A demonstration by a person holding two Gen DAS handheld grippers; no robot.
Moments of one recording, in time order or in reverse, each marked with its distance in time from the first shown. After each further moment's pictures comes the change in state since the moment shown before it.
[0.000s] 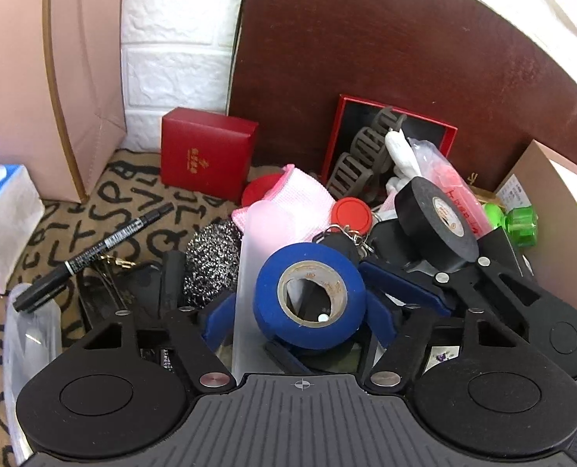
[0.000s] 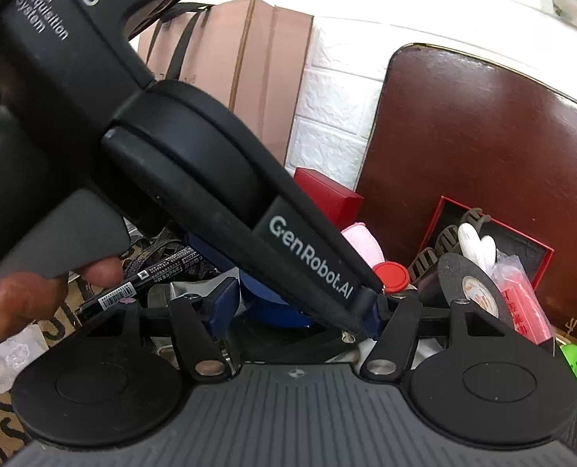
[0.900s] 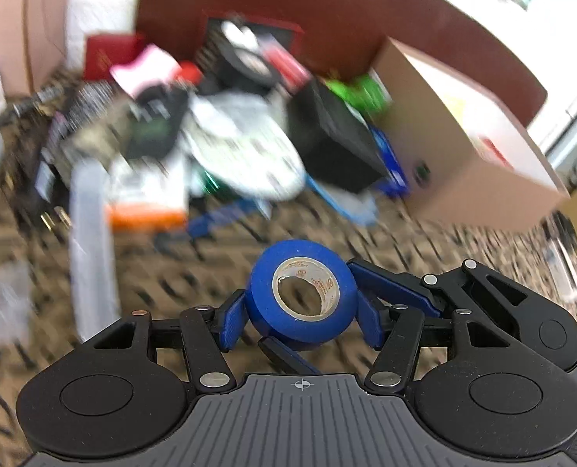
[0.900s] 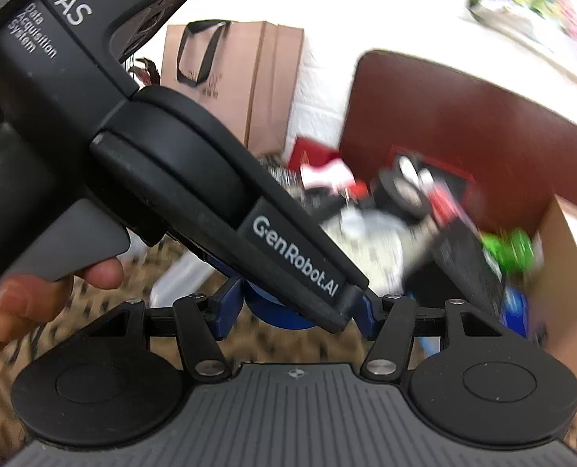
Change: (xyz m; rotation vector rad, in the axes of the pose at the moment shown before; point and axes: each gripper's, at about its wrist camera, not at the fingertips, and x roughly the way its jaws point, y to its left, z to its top) left arm -0.079 -0.115 -0.137 0.040 0.109 -0.163; right arm -0.180 0.022 -0.072 0.077 0.073 -0.043
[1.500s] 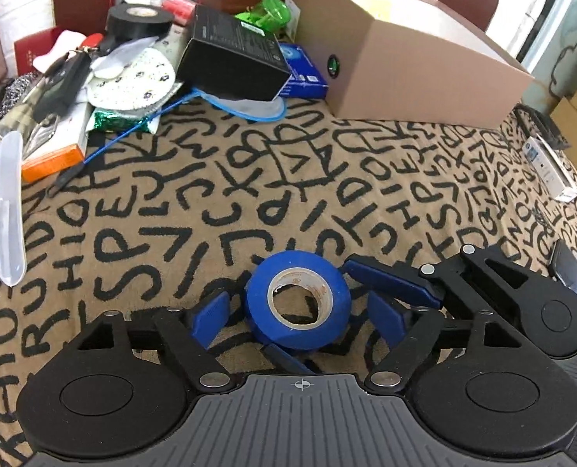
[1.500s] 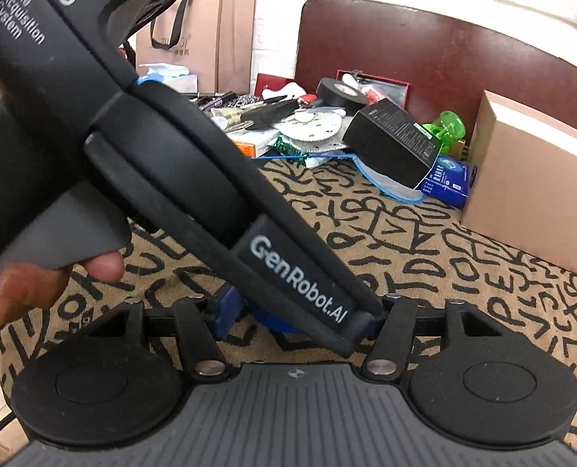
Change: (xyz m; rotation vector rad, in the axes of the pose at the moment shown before) left arm 0.020 -0.072 -0.058 0.184 0.096 0.031; right arm -0.050 -0.015 -0.080 0.117 0.064 -0.055
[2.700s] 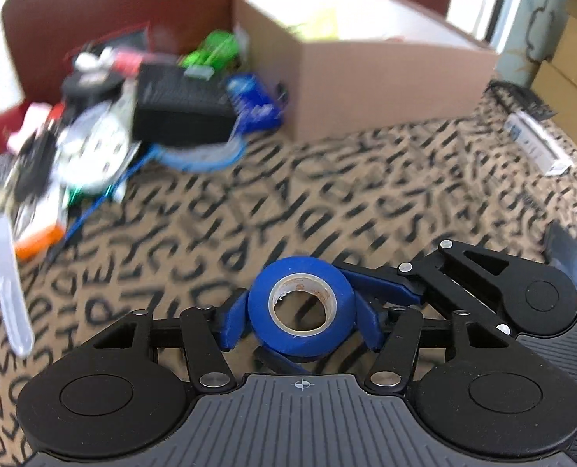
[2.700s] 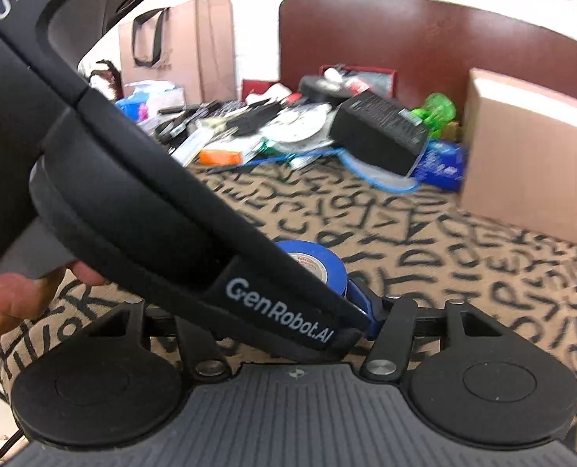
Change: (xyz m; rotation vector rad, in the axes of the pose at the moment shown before) left arm -0.006 -0.047 0.023 0.179 -0.052 0.037; right arm -0.016 -0.019 -0.006 0.097 -0.022 0.004
